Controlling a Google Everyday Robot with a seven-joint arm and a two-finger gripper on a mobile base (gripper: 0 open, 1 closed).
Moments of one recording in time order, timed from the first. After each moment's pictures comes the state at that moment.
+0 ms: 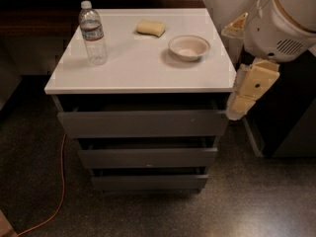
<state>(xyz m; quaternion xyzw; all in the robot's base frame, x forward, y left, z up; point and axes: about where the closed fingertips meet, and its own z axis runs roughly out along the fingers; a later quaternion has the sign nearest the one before) 0.460 -0.148 0.991 -0.66 0.72 -0.02 0.24</state>
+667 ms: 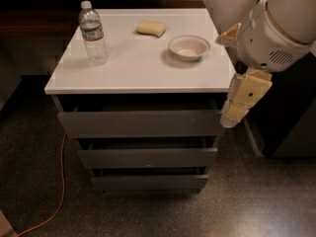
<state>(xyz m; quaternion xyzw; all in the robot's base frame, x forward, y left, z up) 0.457 -0.140 0.978 -0.66 0.71 0.00 0.24</state>
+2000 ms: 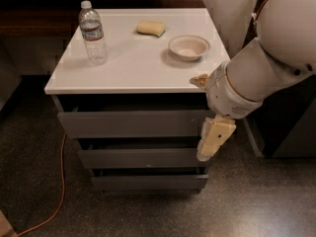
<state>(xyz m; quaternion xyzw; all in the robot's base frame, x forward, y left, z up) 0.451 -0.104 0.882 -0.69 0.68 0.03 0.24</state>
